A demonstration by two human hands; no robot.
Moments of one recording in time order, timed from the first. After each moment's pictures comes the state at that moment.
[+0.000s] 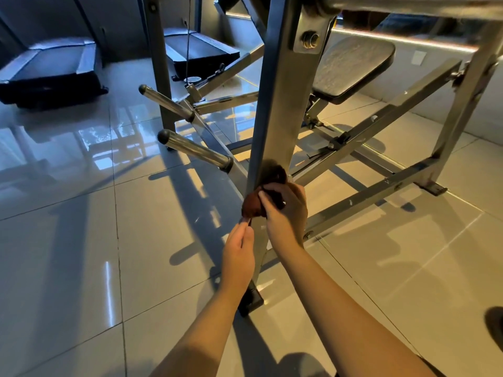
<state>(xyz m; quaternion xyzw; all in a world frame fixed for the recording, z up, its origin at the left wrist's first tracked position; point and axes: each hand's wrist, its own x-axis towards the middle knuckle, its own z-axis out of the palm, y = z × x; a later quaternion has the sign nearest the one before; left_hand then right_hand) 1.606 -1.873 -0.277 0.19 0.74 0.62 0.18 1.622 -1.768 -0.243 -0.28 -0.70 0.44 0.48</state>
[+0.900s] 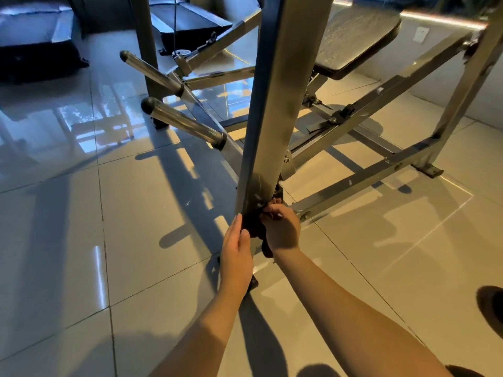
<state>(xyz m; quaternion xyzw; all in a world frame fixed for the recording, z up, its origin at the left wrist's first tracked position) 1.616 -1.877 -0.344 0.15 0.78 0.58 0.19 1.627 -1.759 -0.363 -0.30 -0.70 0.51 0.40</state>
